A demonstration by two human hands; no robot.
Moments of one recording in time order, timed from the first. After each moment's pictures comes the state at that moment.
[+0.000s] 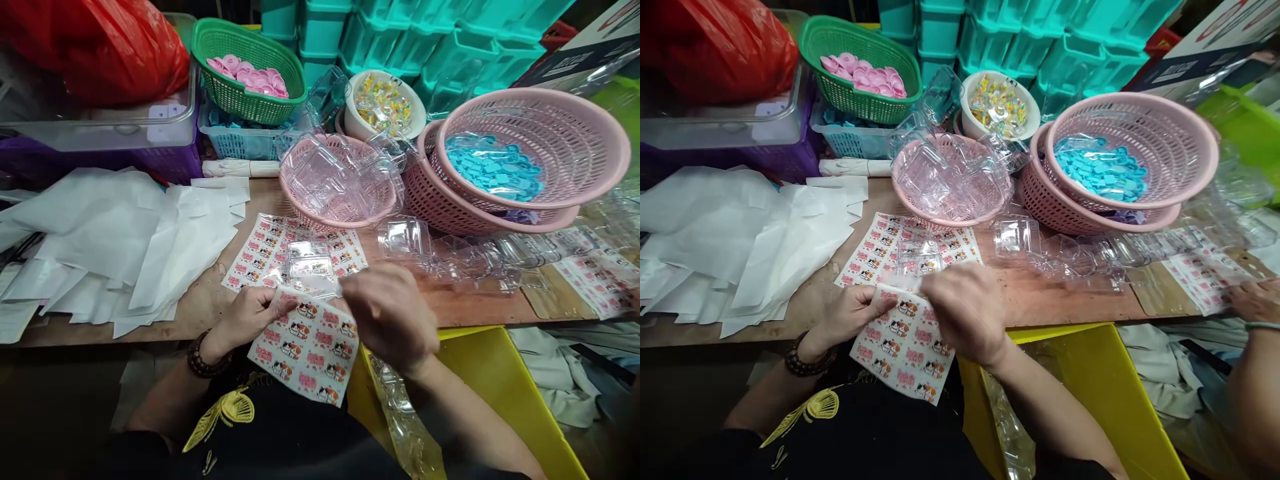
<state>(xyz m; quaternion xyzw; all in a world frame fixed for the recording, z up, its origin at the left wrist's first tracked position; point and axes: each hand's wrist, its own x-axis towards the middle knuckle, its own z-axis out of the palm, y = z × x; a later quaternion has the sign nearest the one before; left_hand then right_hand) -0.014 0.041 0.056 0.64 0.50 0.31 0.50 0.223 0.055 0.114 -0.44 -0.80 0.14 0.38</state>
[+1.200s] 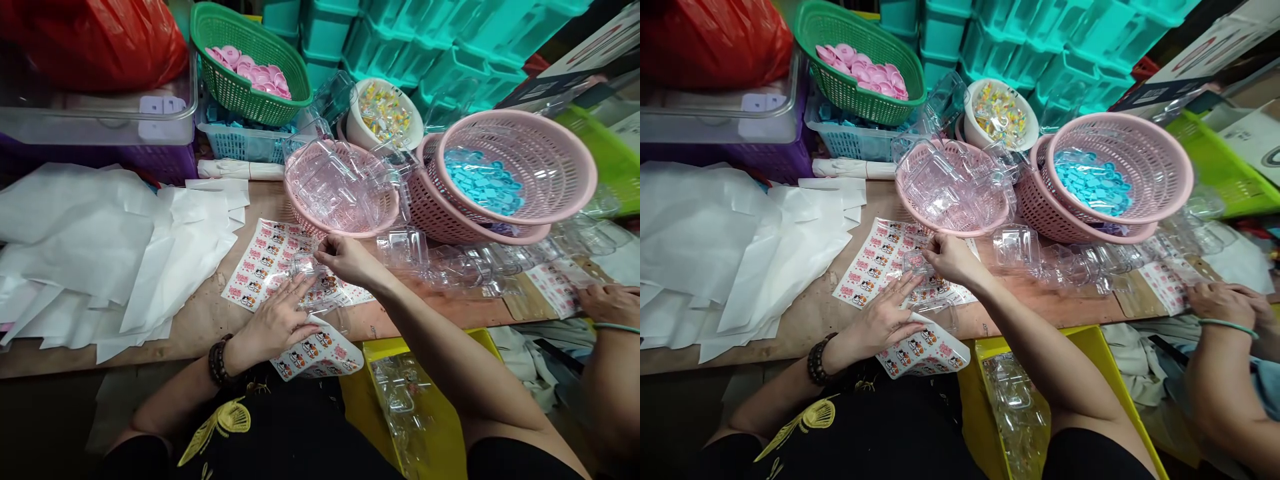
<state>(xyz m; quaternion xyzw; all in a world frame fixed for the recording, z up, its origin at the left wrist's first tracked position) 0.006 0.051 0.013 0.86 0.36 0.28 0.24 0.184 0.161 0.090 -0.60 -0.70 0.37 0.10</state>
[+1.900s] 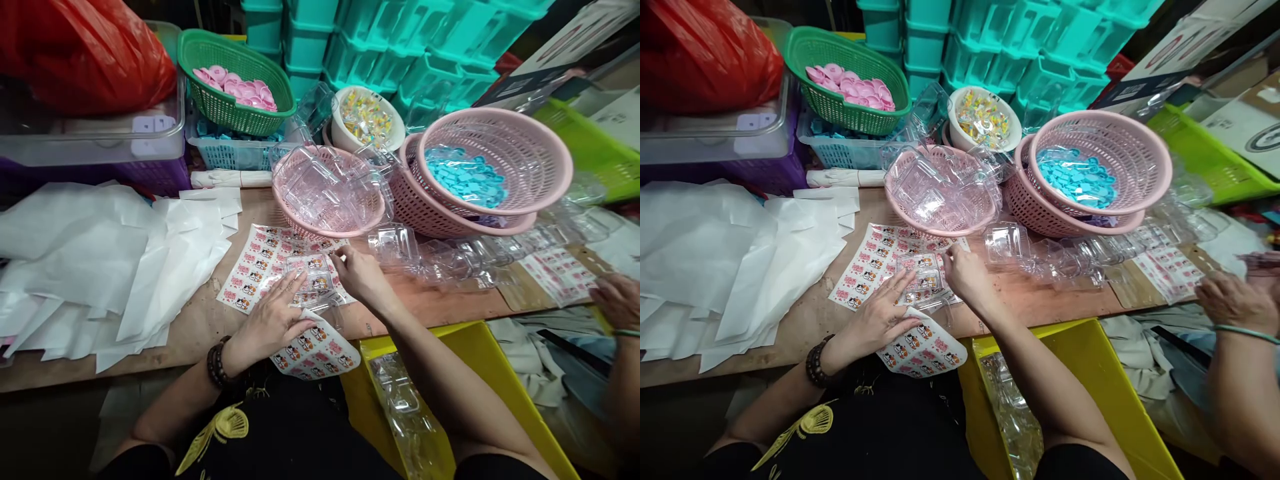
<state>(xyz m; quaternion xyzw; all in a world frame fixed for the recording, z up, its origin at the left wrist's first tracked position) 0.009 0.055 0.025 0.84 0.39 0.25 0.27 0.218 0.128 0.077 -0.68 -0.70 0.19 0.10</state>
